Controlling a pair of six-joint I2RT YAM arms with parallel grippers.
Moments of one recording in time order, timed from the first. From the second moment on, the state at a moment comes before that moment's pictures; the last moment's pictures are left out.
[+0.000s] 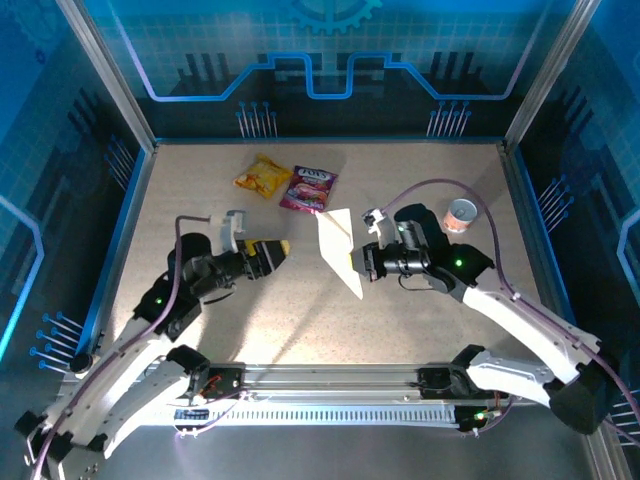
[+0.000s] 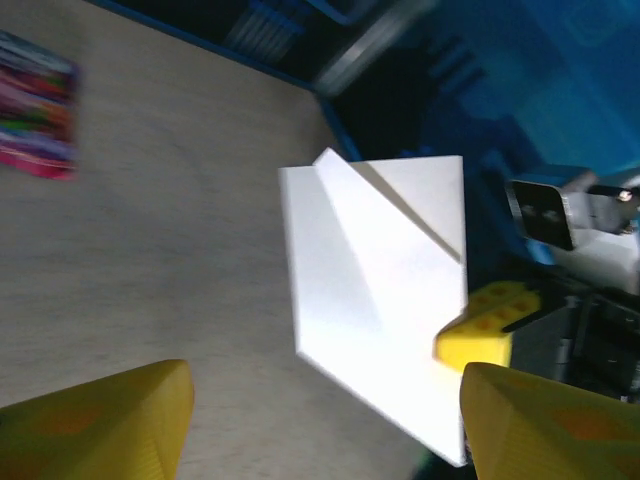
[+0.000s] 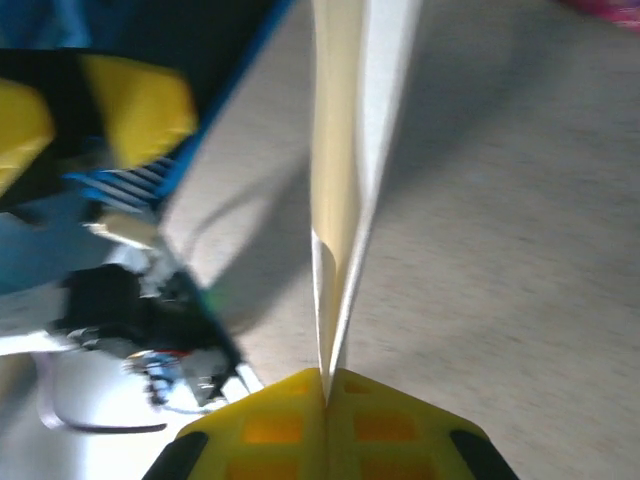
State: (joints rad) left arm -0.45 0.68 0.63 -0.24 0.31 -0.69; right arm 0.69 1.10 0.99 -0.61 -0.29 0.43
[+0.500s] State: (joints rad) left arm -0.42 0.51 0.64 -0.69 -0.08 -0.66; right arm 0.99 1.83 1.46 -1.34 0.65 0.53
